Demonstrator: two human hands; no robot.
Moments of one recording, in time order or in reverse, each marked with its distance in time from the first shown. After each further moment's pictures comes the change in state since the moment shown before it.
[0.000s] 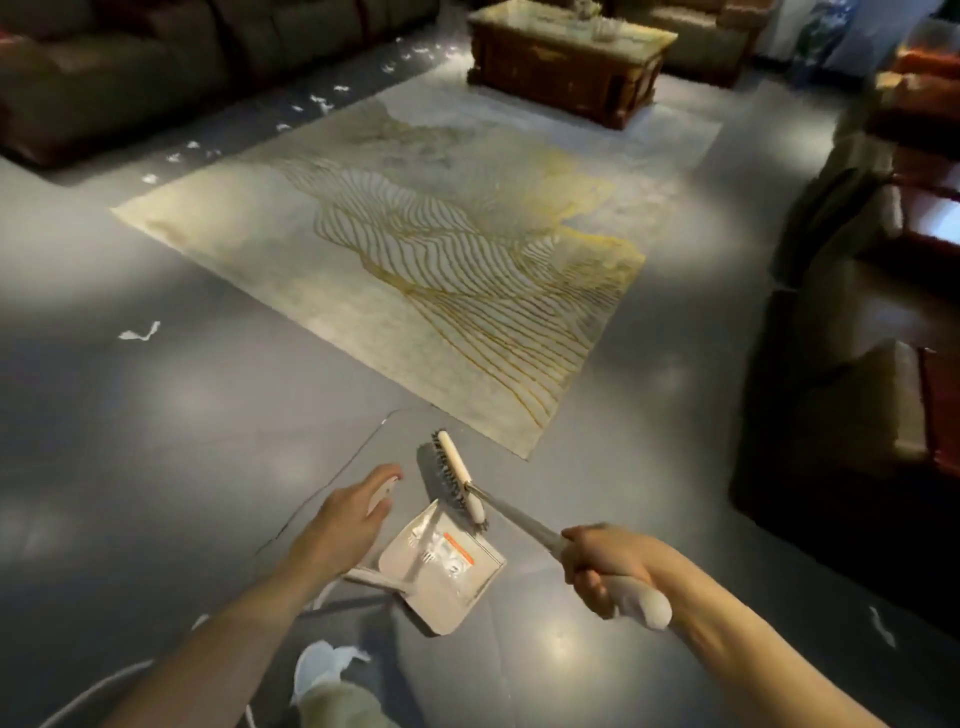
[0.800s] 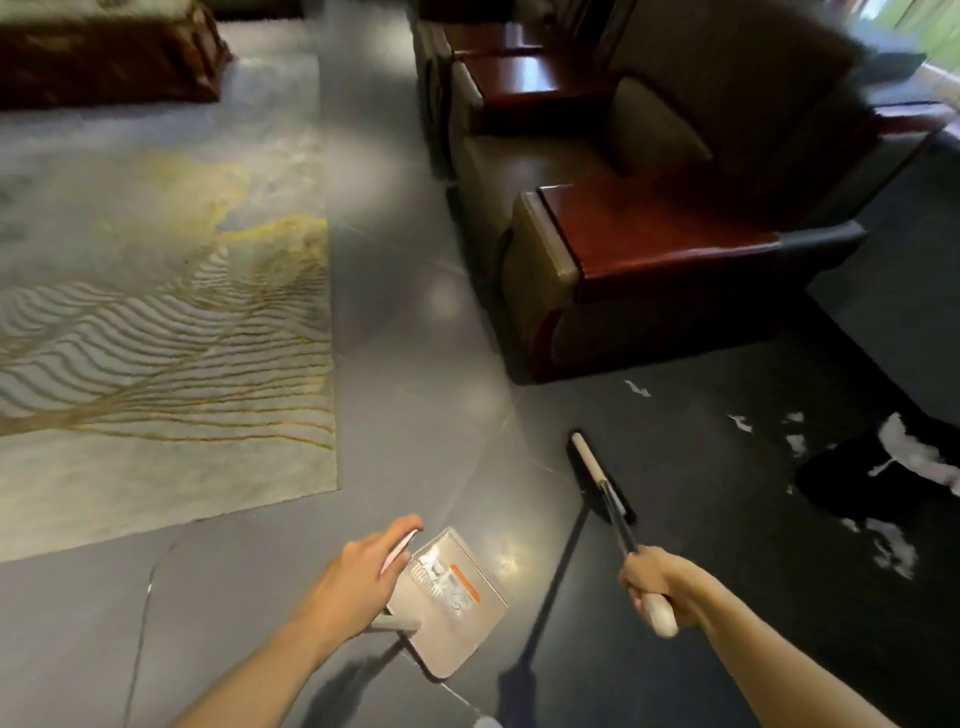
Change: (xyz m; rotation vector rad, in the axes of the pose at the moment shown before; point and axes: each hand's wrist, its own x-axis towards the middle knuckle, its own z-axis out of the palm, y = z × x) left_hand 0.074 0.191 0.194 0.332 -0.611 0.605; right_hand 0.022 0.286 -0.142 0.455 0.483 0.256
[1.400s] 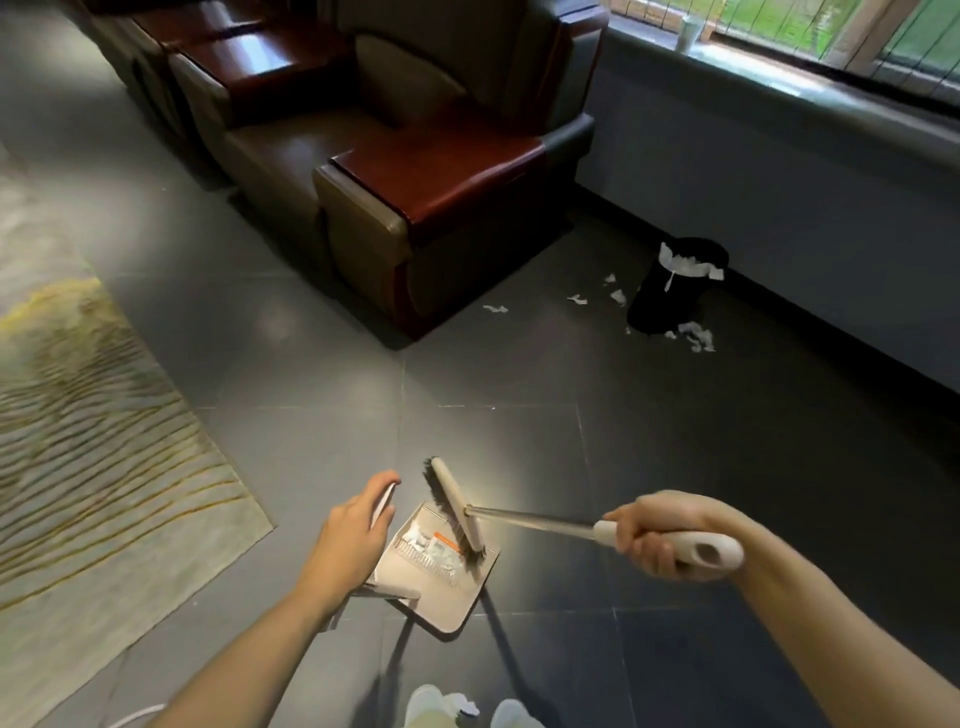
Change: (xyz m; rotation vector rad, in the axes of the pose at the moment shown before) left_hand -0.030 -0.022 -0.013 0.052 -0.126 0.300; right_hand -0.179 0.072 0.111 0.909 -0.267 0.220
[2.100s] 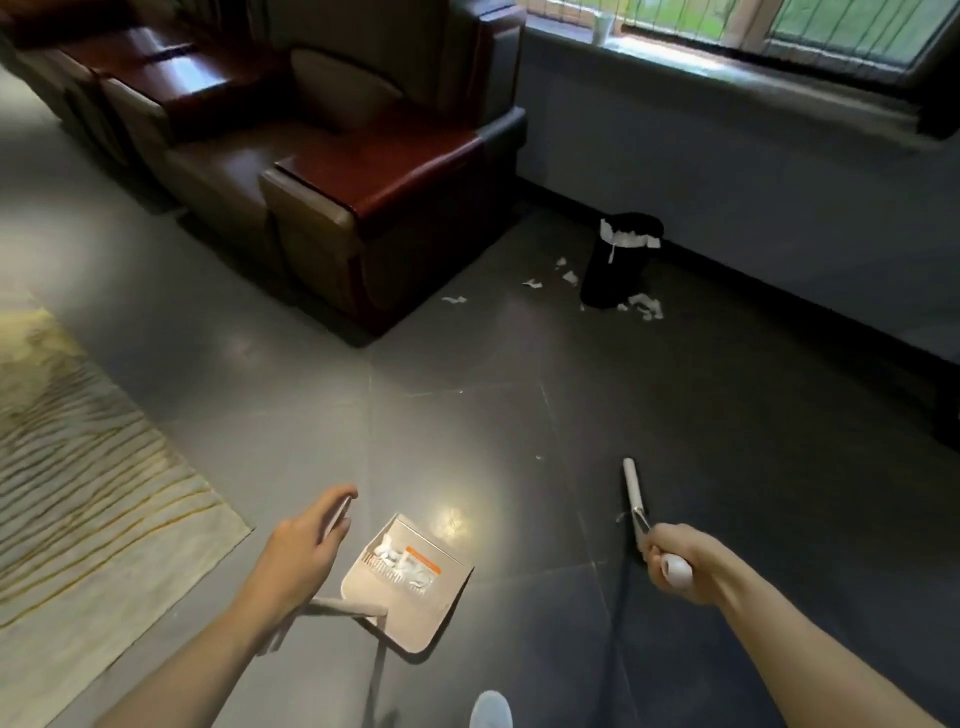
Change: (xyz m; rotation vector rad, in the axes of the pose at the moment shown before) left_hand -0.082 -0.016 0.010 0.102 -0.050 0.102; right_hand 0.048 0.182 -0.021 0.402 0.496 -0.179
